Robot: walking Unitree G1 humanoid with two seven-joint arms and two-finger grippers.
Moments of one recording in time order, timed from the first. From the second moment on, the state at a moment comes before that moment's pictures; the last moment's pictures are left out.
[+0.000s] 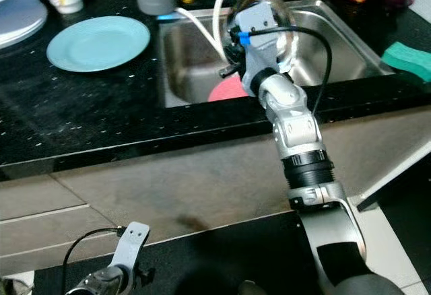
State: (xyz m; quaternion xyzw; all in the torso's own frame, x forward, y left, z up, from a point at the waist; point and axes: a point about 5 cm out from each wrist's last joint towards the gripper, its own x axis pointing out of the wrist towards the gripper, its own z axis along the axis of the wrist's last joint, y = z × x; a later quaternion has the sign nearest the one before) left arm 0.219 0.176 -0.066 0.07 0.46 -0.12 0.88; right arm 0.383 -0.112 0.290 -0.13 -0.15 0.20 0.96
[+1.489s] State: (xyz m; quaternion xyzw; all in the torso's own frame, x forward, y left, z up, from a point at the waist) left arm 0.208 0.177 -0.072 0.05 0.46 -0.11 0.88; right arm 0.391 -0.124 0.379 0.17 -0.32 0.31 0.88
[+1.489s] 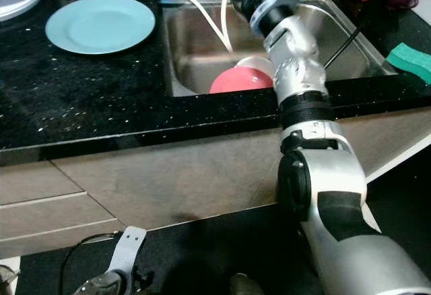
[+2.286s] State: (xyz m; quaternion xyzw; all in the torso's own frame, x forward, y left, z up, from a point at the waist) left arm 0.211 0.176 -0.070 0.05 0.47 -0.13 0.87; right arm 0.365 -0.103 0.349 0.23 -0.31 0.39 0.84
